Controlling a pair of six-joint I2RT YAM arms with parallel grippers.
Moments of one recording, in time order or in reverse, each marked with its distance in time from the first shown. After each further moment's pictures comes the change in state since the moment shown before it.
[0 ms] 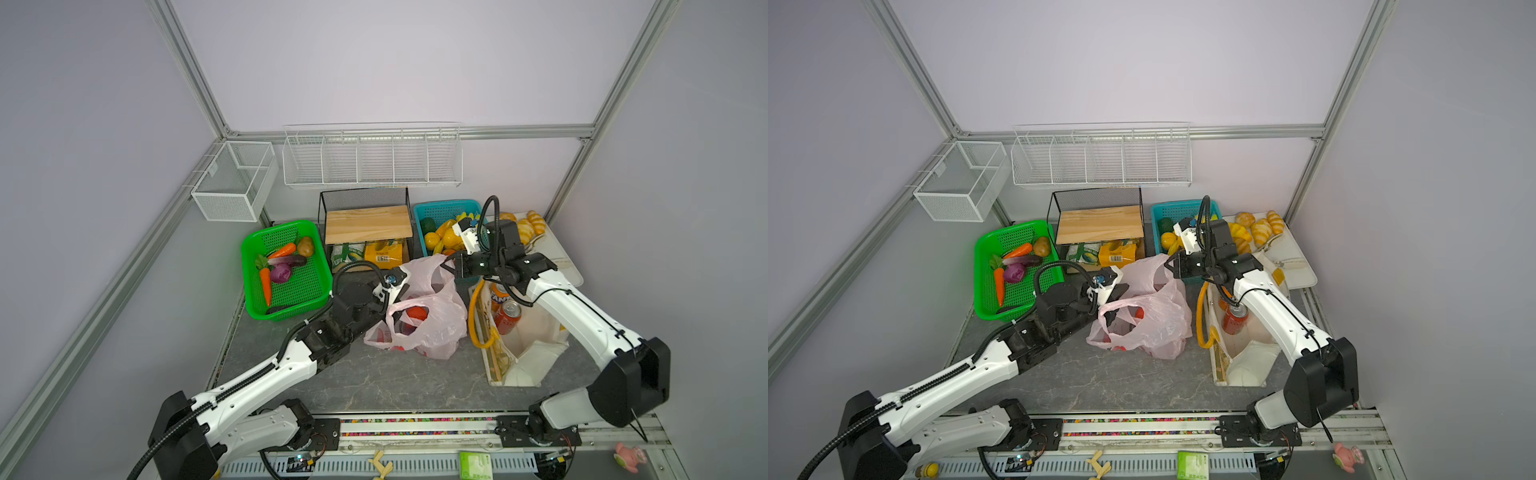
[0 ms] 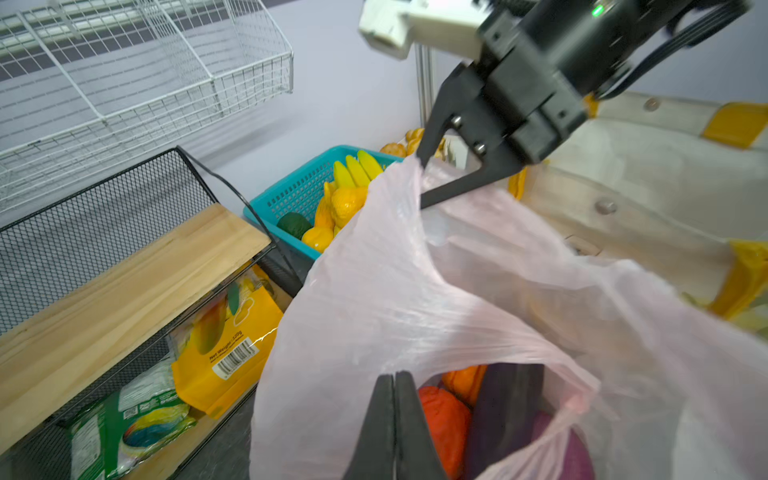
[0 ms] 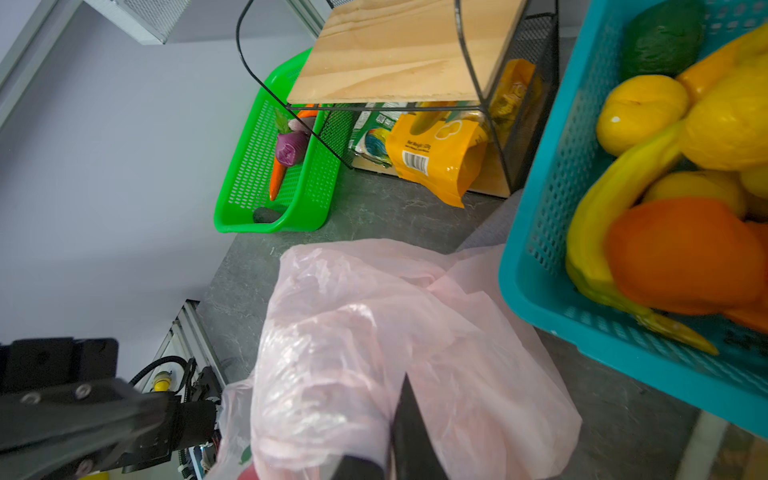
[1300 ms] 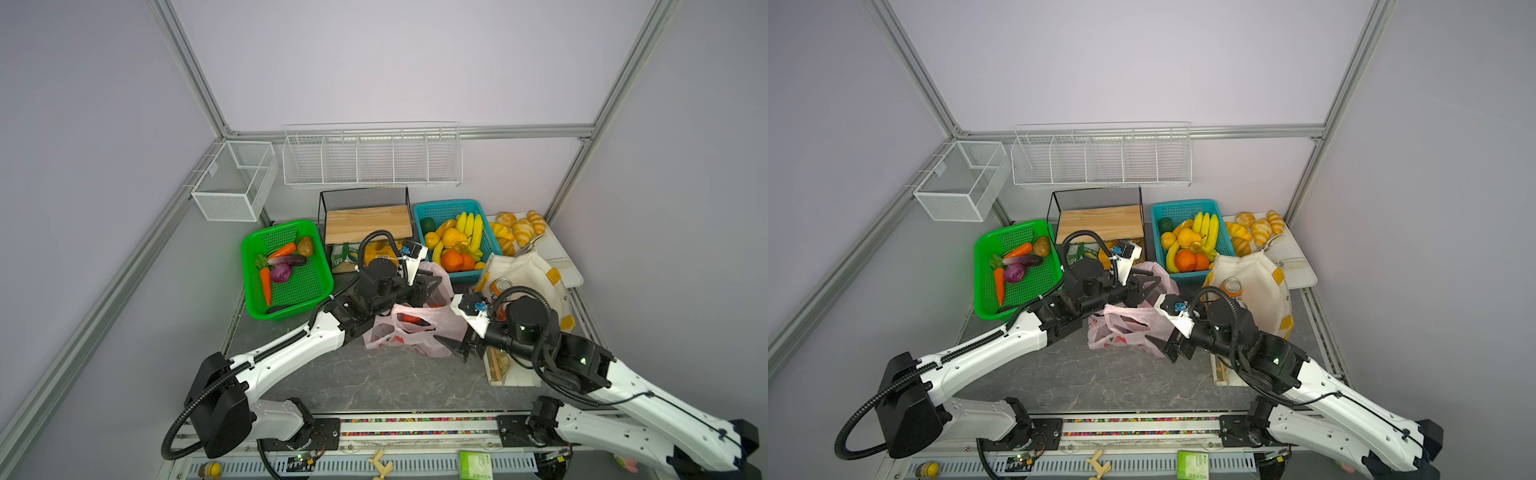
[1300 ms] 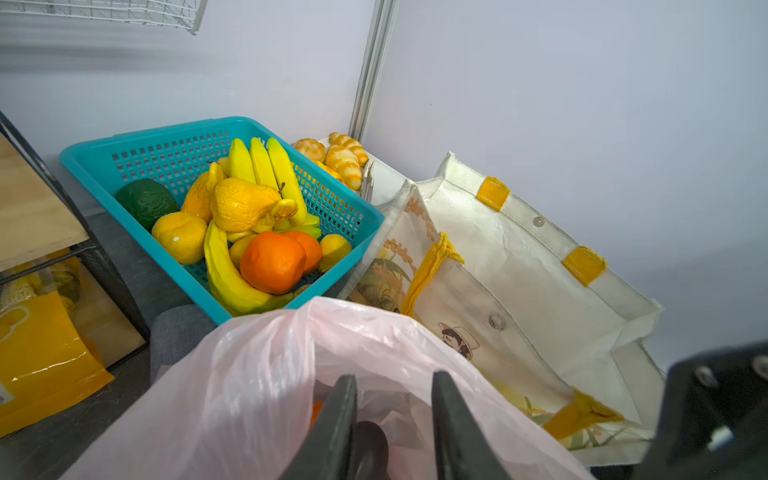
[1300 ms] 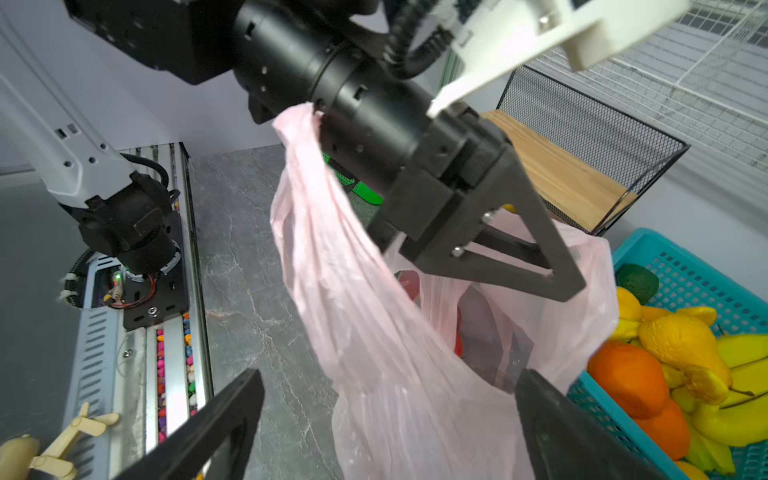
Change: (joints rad) left arm -0.006 0.311 0.261 0.013 0.174 -0.413; right arm 0.589 -0.695 -0.484 0.114 0.534 -0.488
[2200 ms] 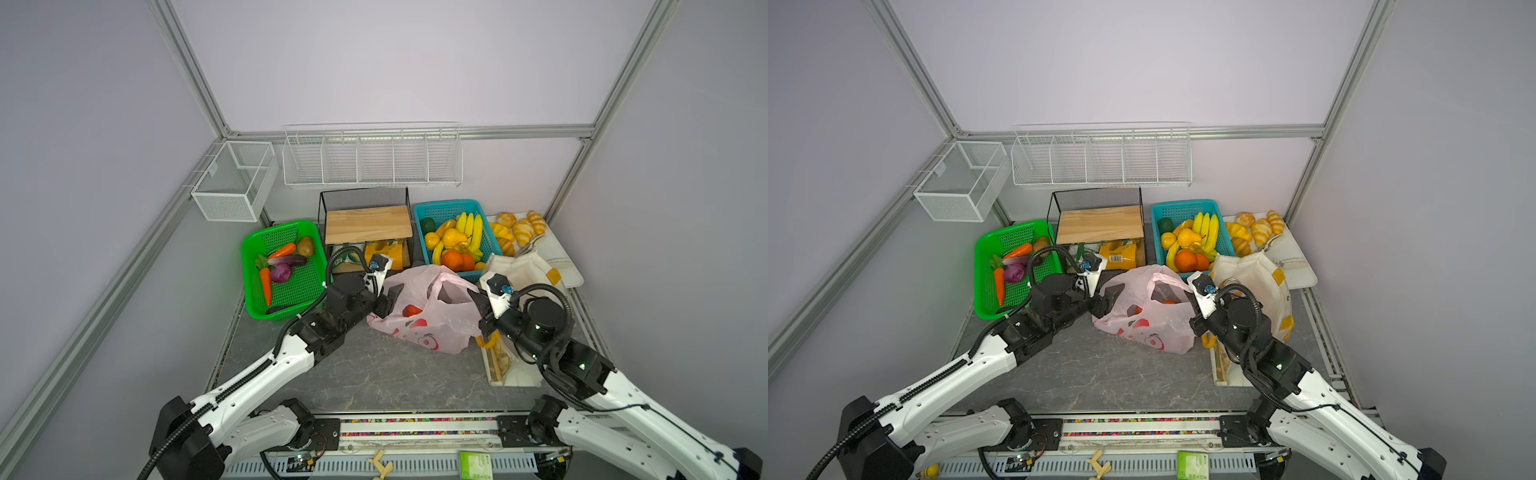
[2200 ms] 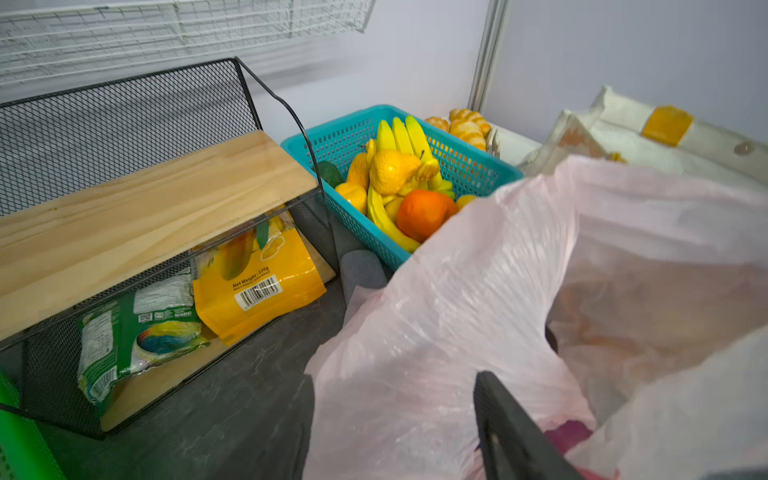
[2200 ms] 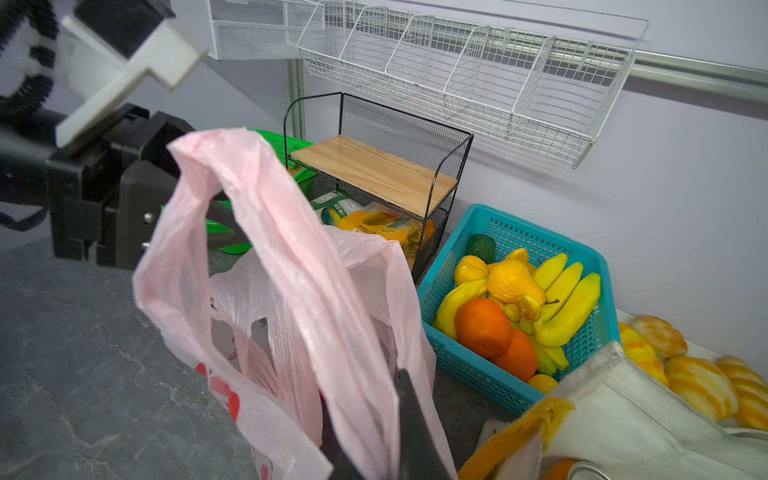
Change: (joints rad) left arm 0.116 -0.278 -0.241 -0.130 -0.203 0.315; right arm -0.285 -0.111 -0.128 0.192 0.061 0.099
